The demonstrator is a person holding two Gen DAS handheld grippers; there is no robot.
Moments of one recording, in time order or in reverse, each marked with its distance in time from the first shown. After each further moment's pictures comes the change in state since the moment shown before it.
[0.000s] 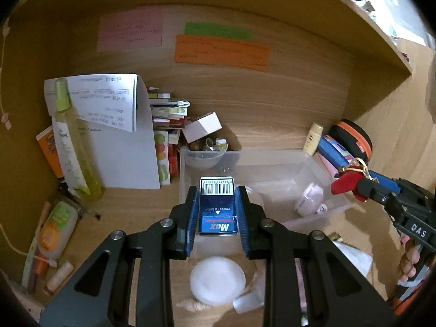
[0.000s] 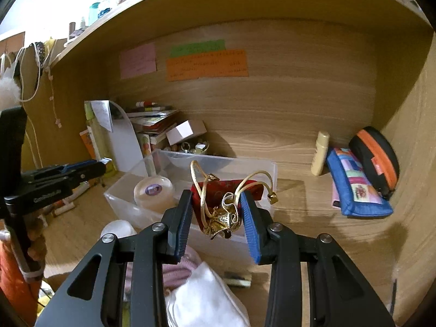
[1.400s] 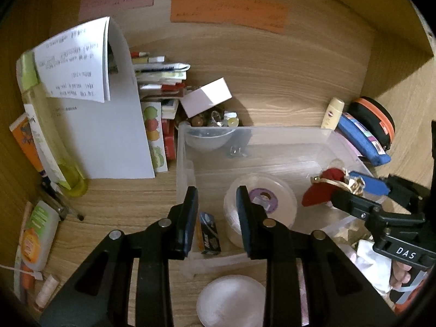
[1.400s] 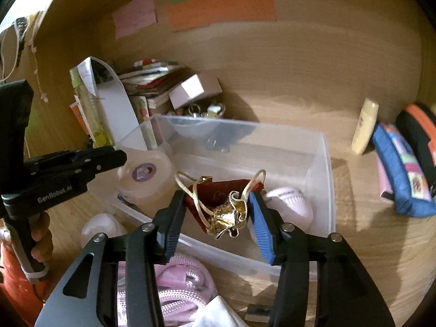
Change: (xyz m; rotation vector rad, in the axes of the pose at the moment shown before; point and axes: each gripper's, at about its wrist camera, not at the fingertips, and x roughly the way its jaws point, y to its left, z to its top) left arm 0.064 0.009 -0.008 0.035 0.116 0.005; right arm 0.090 0.014 -0.009 -0.026 0.159 0.061
